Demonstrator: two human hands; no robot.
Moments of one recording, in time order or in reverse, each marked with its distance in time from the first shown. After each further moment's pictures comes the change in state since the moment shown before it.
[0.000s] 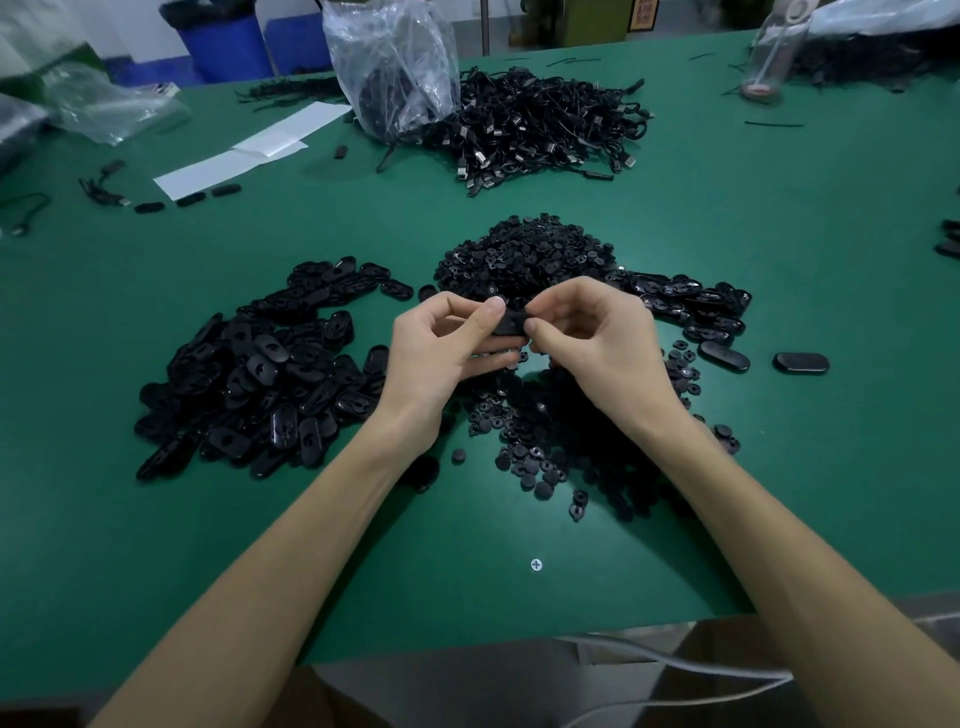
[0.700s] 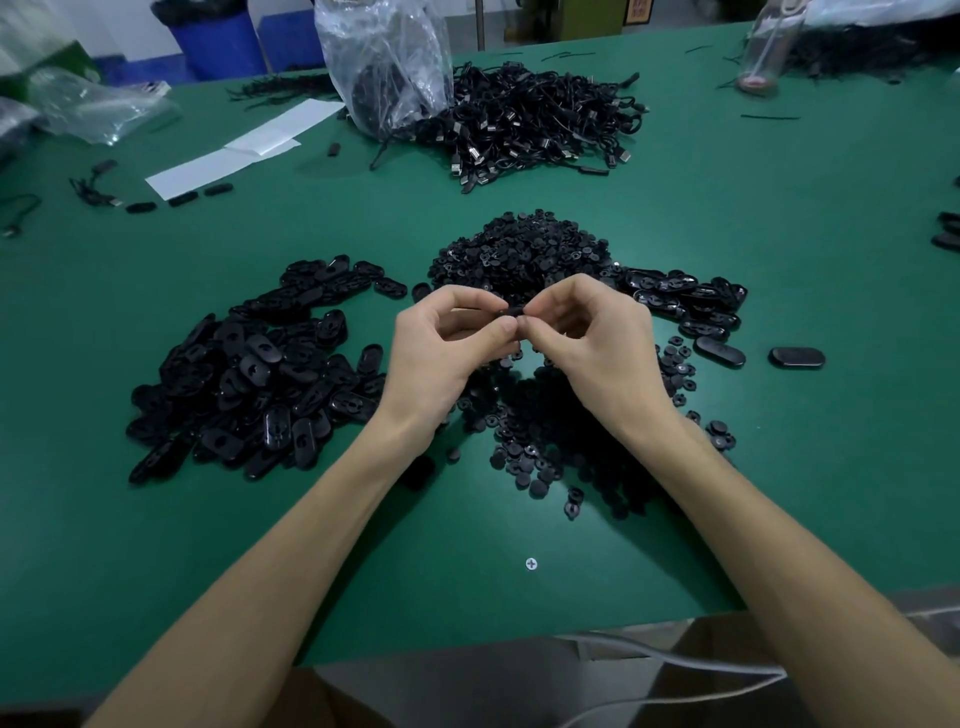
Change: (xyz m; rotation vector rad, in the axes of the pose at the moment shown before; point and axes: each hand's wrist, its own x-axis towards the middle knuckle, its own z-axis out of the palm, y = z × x) left_hand -0.002 -0.005 0.001 0.152 -0.048 0.135; right_hand -0.003 -0.003 0.005 -0.106 0.076 -0.052
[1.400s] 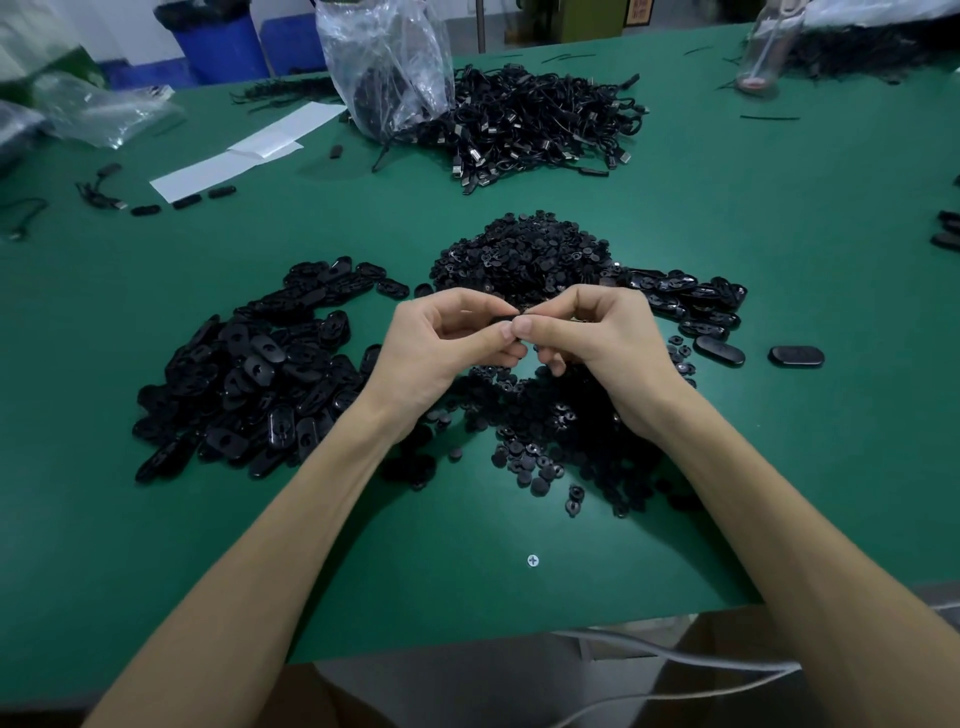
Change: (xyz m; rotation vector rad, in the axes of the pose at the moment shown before) left_hand 0.006 0.010 -0.016 0.053 -0.213 0.014; right_hand 0.006 0.006 -0.012 0.491 -0.191 0.230
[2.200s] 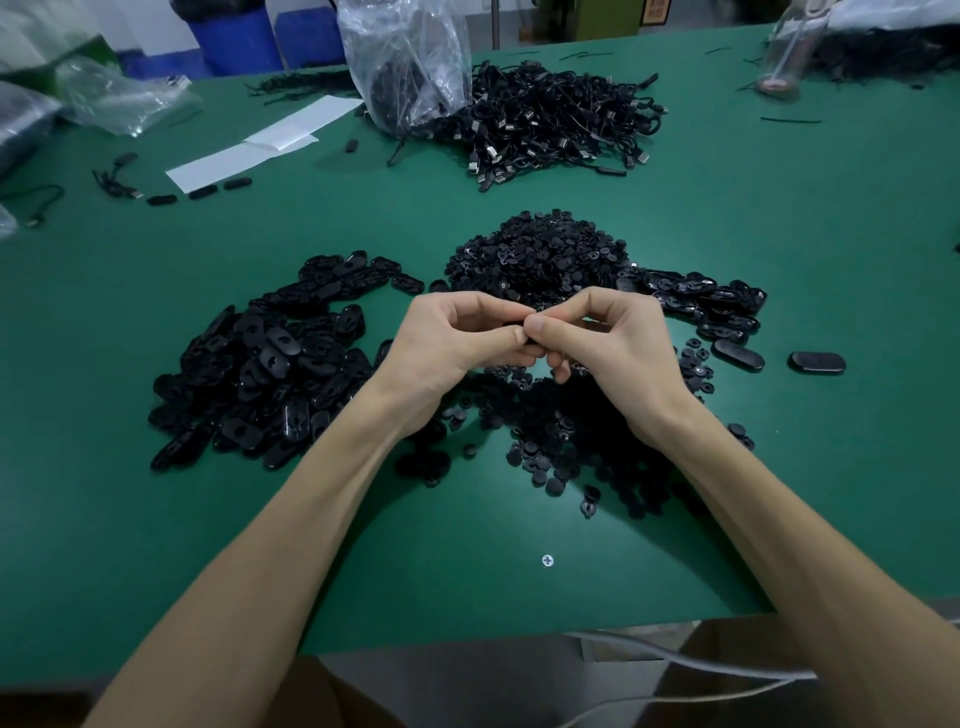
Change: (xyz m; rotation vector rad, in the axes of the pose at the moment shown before) left_hand 0.001 0.003 -0.001 -0.046 -0.007 -0.116; right_hand -0.005 0.003 0.011 -0.082 0.040 -0.093
